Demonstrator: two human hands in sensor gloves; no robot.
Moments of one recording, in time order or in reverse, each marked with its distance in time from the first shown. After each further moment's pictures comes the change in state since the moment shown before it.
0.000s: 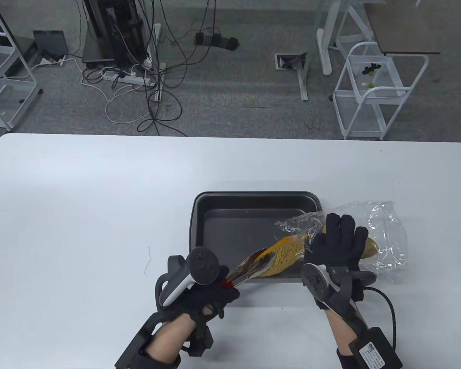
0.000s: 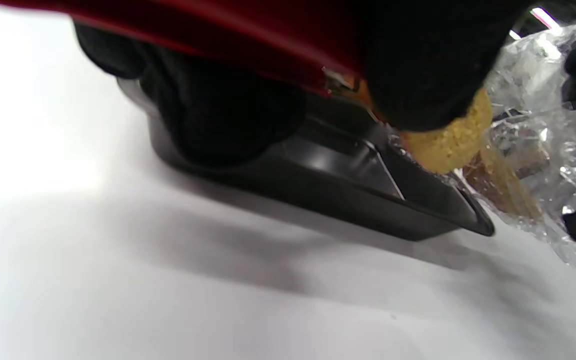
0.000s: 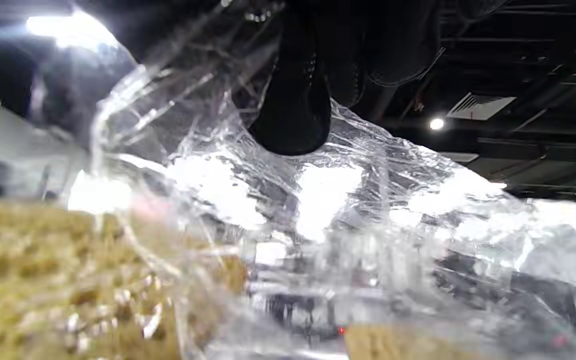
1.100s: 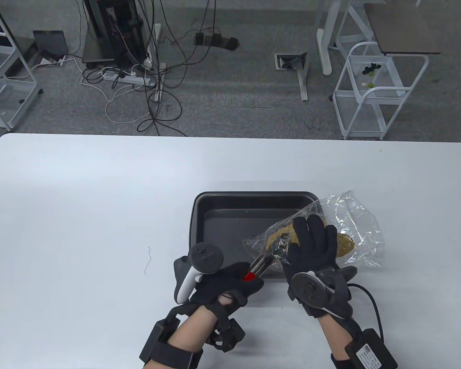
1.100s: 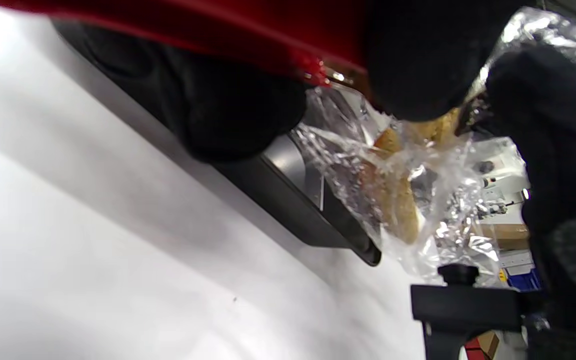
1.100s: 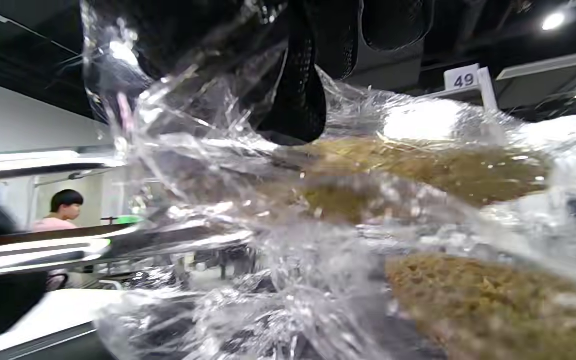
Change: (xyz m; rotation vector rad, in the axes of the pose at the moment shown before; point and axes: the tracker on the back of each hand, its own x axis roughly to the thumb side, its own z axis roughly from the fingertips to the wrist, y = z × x) left_hand 0.017 -0.022 -0.027 -0.042 -0.025 0.389; right_hand 0.030 -0.002 0.003 0.223 -0.249 -0.280
